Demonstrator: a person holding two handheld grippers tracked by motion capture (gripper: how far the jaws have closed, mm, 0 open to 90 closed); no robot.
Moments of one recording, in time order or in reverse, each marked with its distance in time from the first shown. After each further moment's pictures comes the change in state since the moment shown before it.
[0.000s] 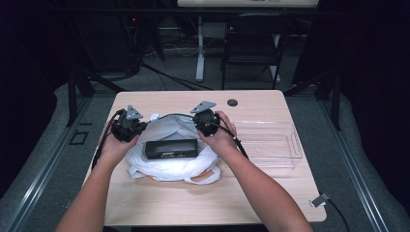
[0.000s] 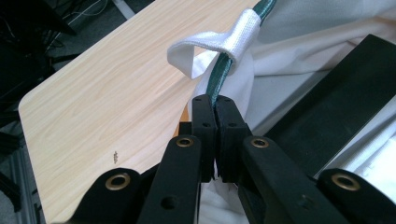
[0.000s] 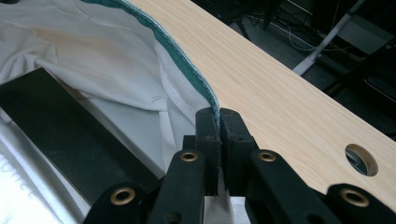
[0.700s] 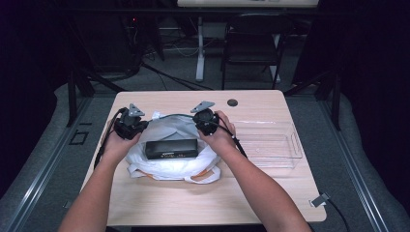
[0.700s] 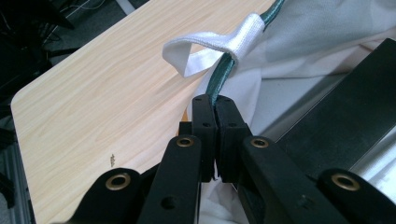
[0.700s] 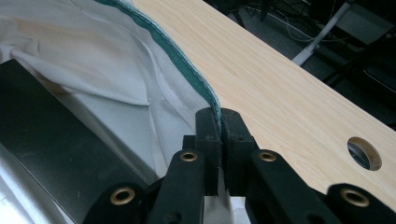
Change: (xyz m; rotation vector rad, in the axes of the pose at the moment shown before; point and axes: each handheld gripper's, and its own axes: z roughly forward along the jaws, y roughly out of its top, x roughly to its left) left arm 0.005 0.003 0.014 0.010 -0.002 -0.026; right arm -0.005 -0.004 0.016 0.030 -0.014 0.013
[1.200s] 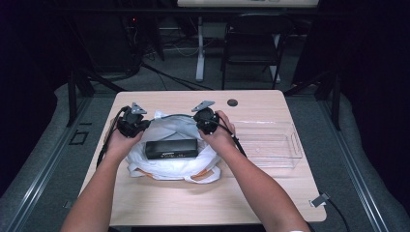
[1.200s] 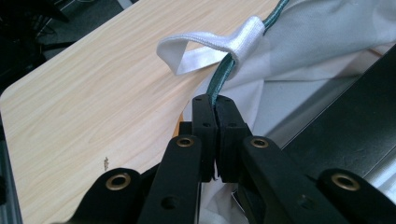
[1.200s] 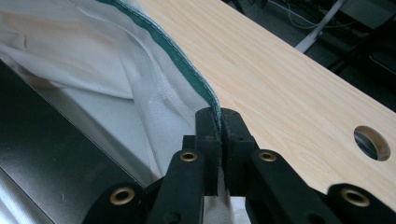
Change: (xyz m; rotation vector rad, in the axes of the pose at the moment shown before) left arm 0.002 0.004 0.012 0.017 -0.012 -0.023; right arm -0.005 -0.003 0.011 0.038 0.001 0.029
